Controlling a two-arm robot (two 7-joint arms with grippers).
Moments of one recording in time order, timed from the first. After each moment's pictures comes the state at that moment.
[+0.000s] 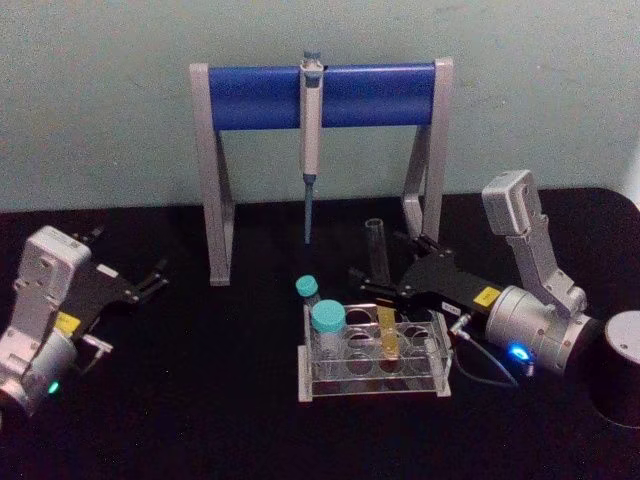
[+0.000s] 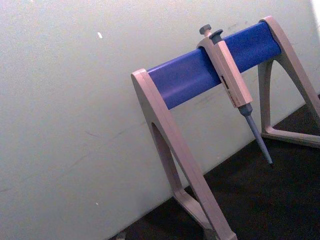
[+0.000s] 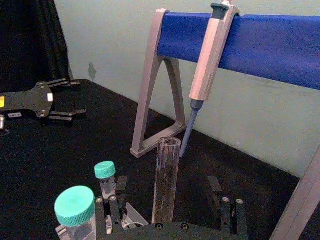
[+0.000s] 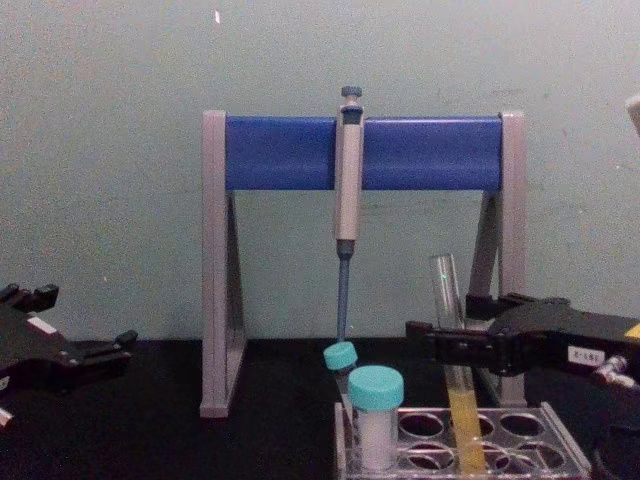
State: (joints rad) left arm -0.20 0.60 0.45 -1.41 -0.25 -0.12 0.03; right arm 0.32 0.44 -0.45 -1.42 0.43 0.10 0.47
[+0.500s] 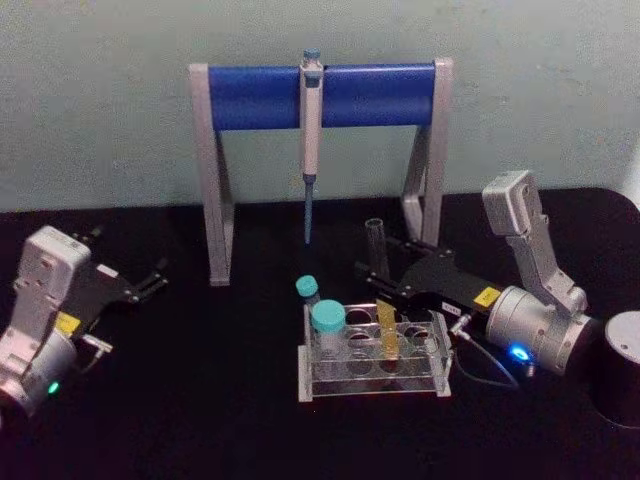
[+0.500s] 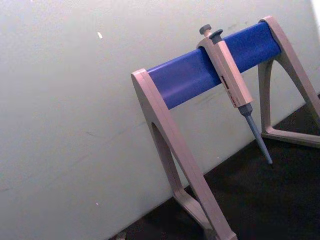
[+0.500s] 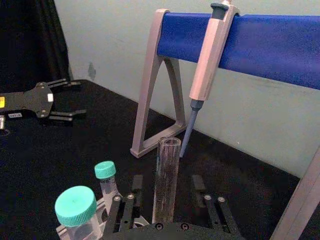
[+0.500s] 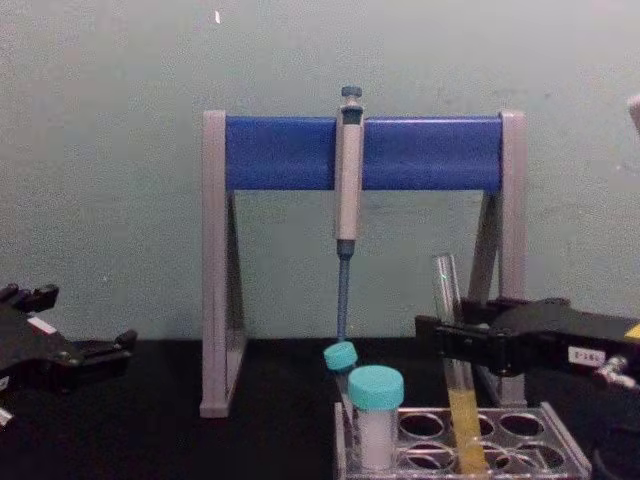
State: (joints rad) left arm -0.20 0.60 0.45 -1.41 -0.25 -0.12 0.03; right arm 0.32 0.44 -0.45 -1.42 0.43 0.10 0.47
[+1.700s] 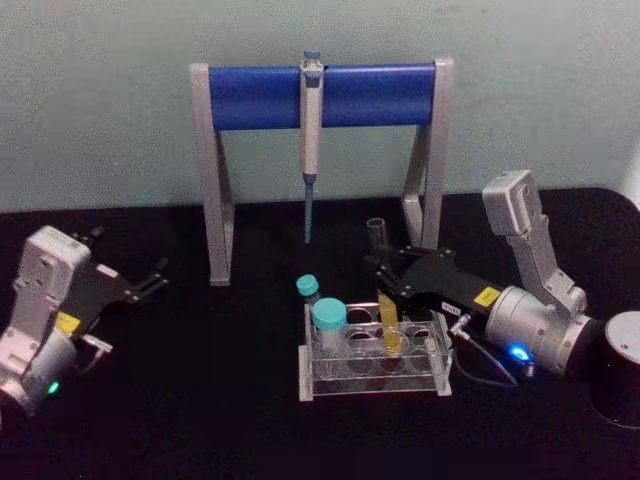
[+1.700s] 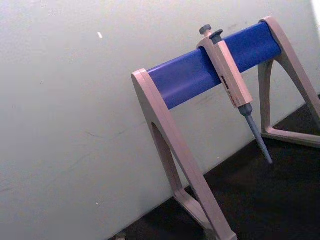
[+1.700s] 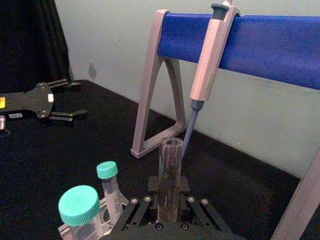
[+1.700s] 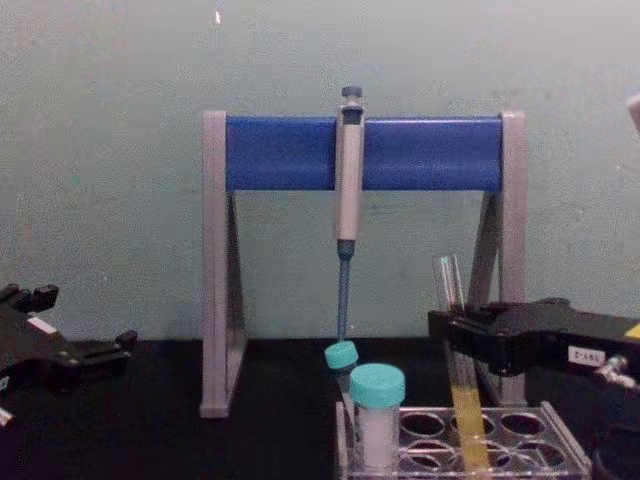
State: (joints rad) left arm -0.20 0.60 0.45 -1.41 -0.25 -0.12 0.03; right arm 0.31 0.44 -0.45 -1.42 0.43 0.10 0.47
